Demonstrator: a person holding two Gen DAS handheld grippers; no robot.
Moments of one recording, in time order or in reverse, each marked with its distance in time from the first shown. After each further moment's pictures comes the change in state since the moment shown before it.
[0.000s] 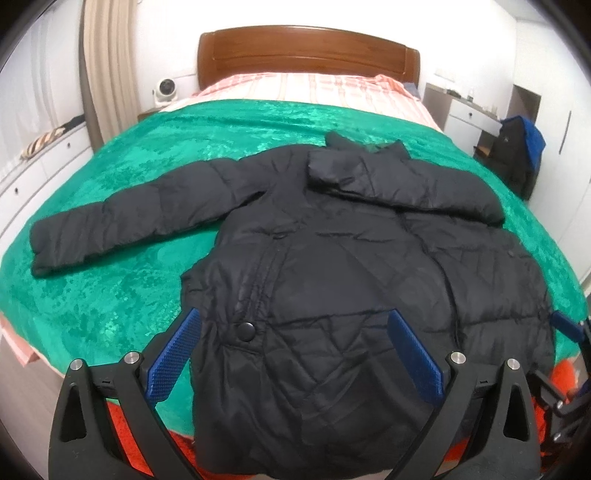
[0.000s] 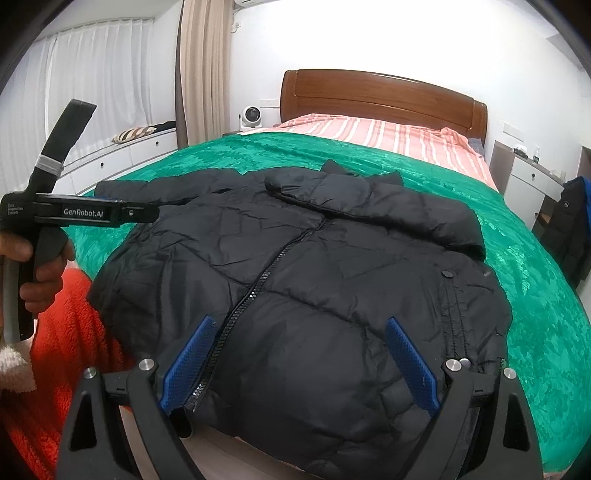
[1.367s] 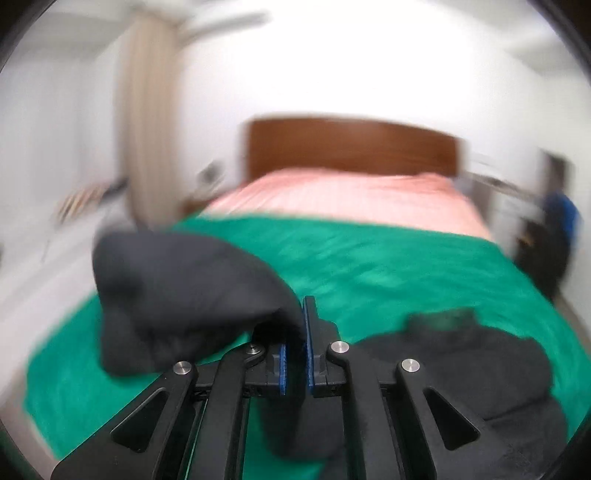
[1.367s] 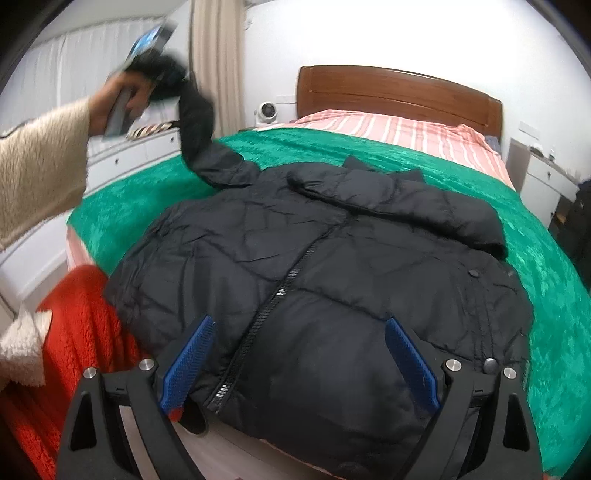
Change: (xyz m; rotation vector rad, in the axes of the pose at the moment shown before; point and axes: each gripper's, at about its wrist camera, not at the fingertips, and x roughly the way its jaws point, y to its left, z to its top) left arm -0.007 0.070 0.244 0.039 -0.380 0.094; right arm 0.004 0.002 -0.002 0.023 0.004 0.051
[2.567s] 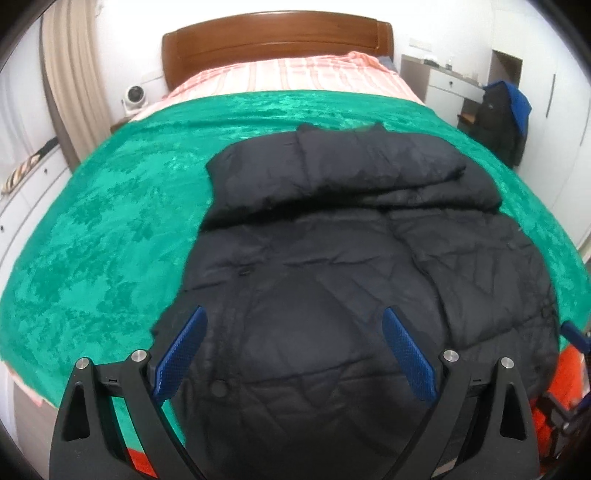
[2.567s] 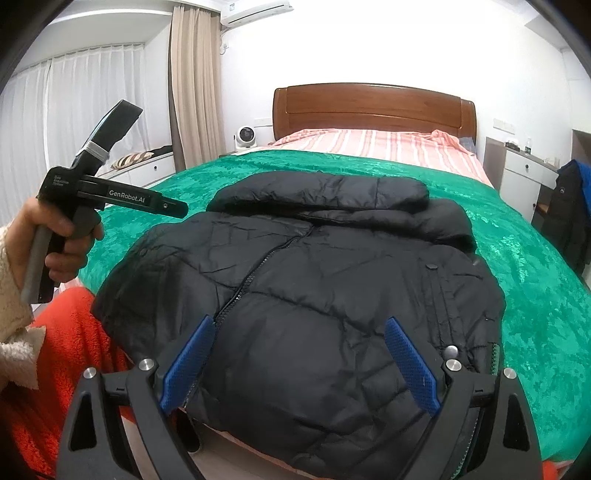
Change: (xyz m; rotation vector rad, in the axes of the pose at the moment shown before) left arm -0.062 -0.102 -0.200 0.088 0.444 -0.155; right arm -0.019 -0.029 -0.014 0.046 -0.088 -0.038
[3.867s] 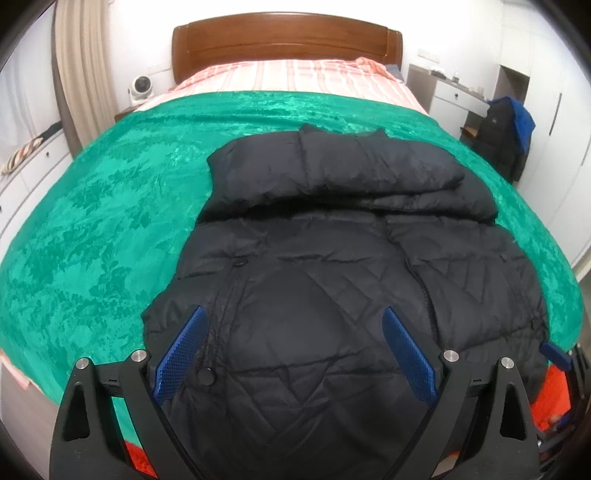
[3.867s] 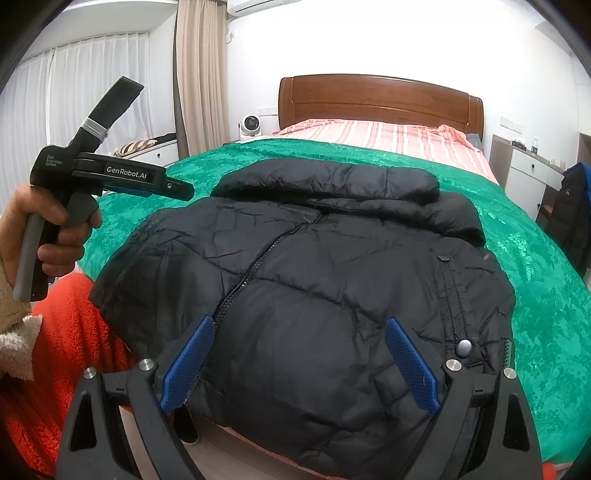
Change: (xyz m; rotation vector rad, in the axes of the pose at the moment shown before) left arm 0.000 0.001 -0.006 -0.073 -0.008 -0.014; right arm 0.012 0.011 -0.005 -0.027 0.042 0.008
